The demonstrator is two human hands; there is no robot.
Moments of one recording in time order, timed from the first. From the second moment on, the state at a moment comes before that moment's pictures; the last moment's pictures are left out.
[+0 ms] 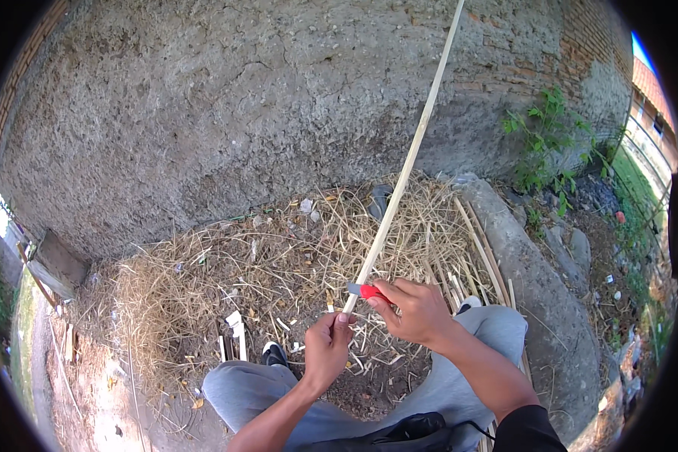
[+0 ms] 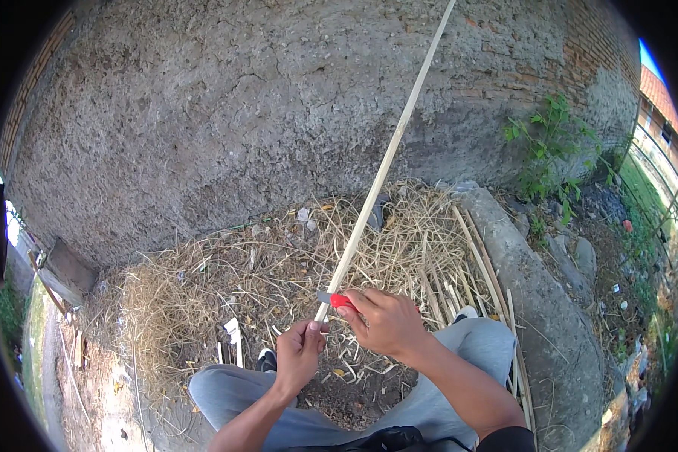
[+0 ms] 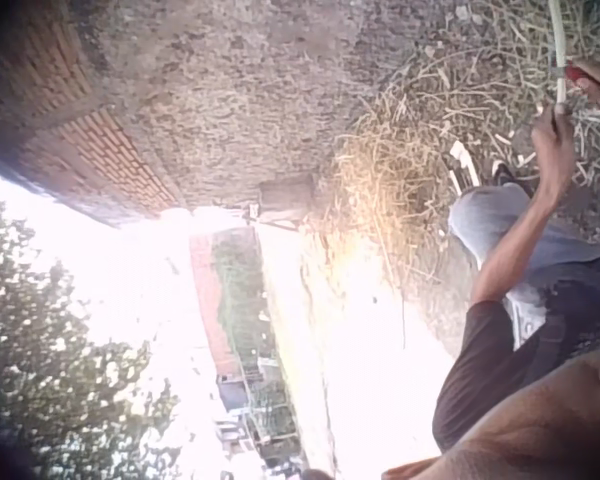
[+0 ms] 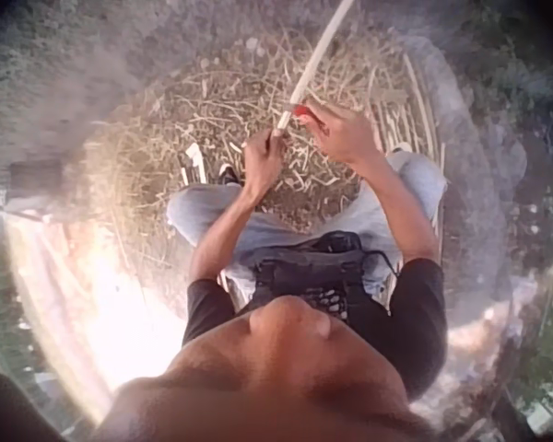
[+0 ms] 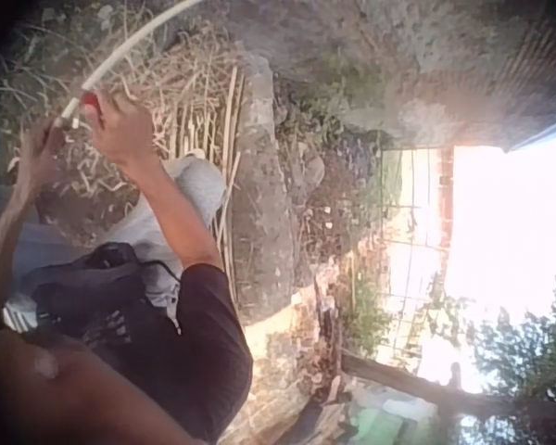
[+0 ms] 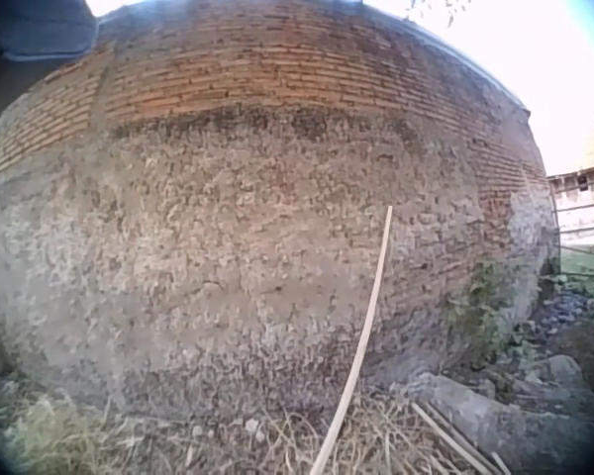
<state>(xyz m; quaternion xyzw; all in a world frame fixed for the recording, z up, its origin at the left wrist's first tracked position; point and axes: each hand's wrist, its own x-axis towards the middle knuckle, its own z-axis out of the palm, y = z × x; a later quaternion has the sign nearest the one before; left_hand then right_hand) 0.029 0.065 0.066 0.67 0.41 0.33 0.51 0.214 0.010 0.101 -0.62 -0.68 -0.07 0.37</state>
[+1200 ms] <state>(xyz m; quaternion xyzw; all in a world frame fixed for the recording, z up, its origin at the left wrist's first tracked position) -0.014 0.019 0.052 0.70 0.44 0.23 0.51 0.304 0.012 0.119 -0.73 -0.51 -0.21 0.40</state>
